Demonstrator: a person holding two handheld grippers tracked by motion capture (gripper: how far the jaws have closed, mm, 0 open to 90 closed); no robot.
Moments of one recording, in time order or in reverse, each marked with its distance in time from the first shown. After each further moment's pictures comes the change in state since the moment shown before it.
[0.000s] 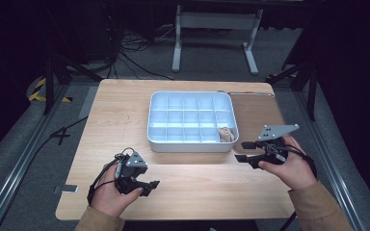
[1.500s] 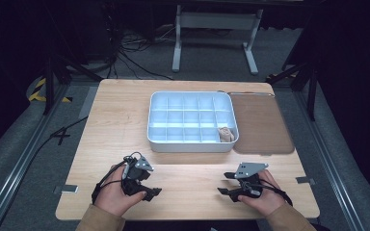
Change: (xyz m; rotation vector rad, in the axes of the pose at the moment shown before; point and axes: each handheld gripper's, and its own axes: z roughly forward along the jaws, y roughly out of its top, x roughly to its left) left arm 0.001 -0.003 0.025 0.149 -0.063 0.057; right arm 0.047 -0.079 0.081 0.027 0.041 -0.056
